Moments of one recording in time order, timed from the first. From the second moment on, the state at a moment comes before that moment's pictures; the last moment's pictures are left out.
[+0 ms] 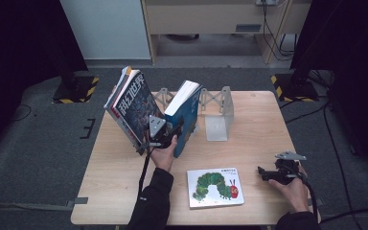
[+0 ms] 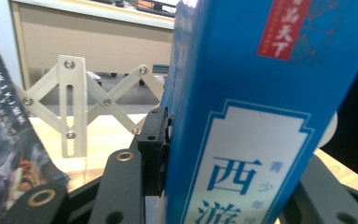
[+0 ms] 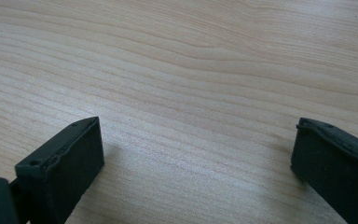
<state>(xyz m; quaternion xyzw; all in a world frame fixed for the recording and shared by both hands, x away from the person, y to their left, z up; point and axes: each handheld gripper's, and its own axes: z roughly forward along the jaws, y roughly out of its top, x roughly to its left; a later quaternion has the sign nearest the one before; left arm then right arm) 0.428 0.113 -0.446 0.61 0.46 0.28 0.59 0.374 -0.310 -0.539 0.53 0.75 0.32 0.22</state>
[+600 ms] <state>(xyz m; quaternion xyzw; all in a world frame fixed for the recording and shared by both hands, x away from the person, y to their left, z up) 0.422 0.117 -0.456 0.61 0.45 0.29 0.59 0.374 -0.310 -0.539 0.53 0.75 0.32 0.22</state>
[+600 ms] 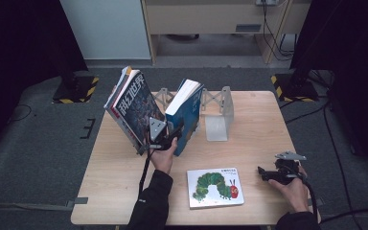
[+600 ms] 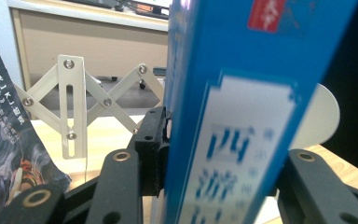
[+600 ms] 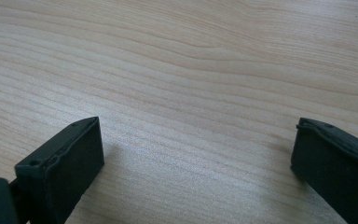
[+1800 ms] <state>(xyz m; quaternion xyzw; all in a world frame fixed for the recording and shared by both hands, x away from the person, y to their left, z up) 0.421 0.093 -0.461 0.61 0.46 0.28 0.58 0.375 -0.310 -0.539 0.53 0.76 0.32 0.22</state>
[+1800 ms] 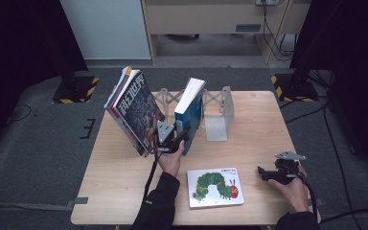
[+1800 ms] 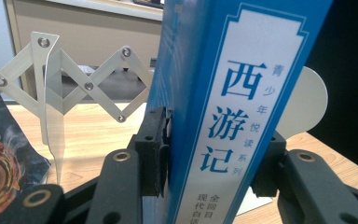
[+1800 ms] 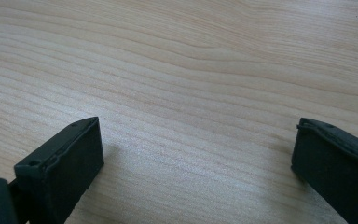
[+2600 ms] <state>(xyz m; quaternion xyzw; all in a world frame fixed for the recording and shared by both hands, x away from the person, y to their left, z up) 0.421 0.100 -0.468 0.62 0.46 0.26 0.59 0.375 -0.309 -0.540 0.53 0.76 0.32 0.22</state>
